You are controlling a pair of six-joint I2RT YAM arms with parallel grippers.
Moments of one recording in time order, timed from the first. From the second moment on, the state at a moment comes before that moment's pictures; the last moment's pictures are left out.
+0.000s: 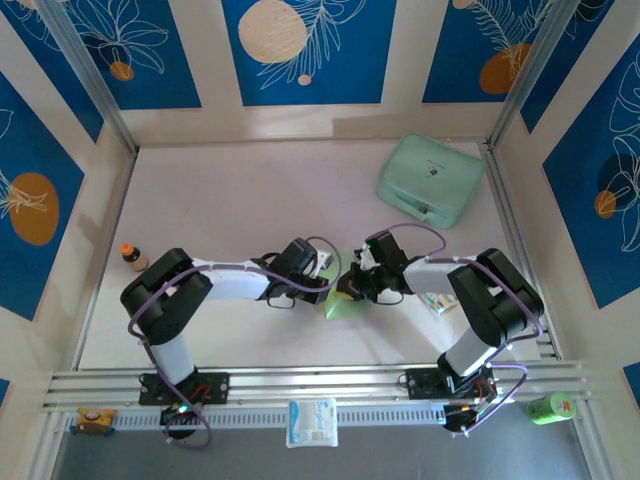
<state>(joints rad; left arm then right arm) -0.83 1.75 0.83 -0.03 0.30 -0.44 0.52 1.61 0.59 0.01 -0.65 0.94</state>
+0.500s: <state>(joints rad) -0.83 1.76 0.85 -0.04 0.31 -0.44 0.48 1.55 0.58 -0.01 -0.63 0.91</state>
